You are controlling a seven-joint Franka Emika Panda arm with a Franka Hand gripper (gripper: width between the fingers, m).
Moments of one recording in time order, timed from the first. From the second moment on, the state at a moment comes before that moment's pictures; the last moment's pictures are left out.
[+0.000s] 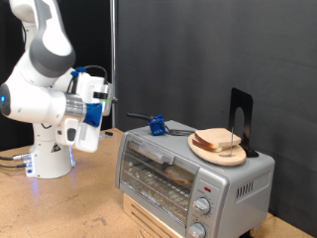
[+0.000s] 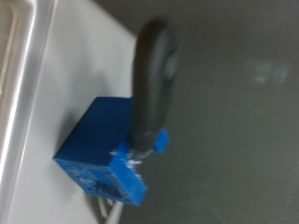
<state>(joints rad) -0.08 -0.21 -0.37 -2.60 1.01 1.54 -0.34</state>
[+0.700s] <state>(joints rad) -0.12 0.08 -0.47 -2.43 1.14 1.38 -0.50</state>
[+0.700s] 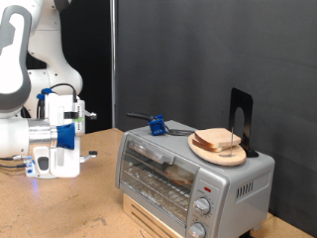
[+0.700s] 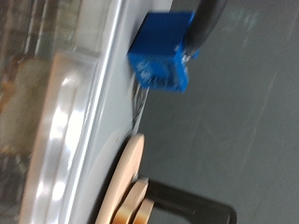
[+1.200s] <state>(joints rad) -0.12 0.24 -0.46 -2.29 1.17 1.28 -0.47</state>
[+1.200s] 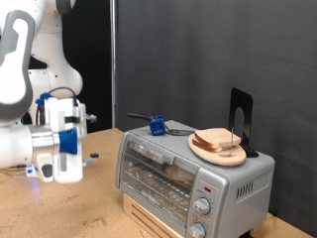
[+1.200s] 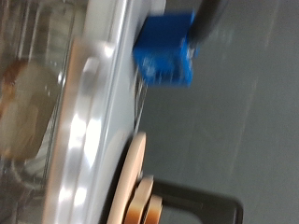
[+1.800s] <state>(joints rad) -0.13 0.41 -0.41 -2.13 1.34 1.26 -0.45</state>
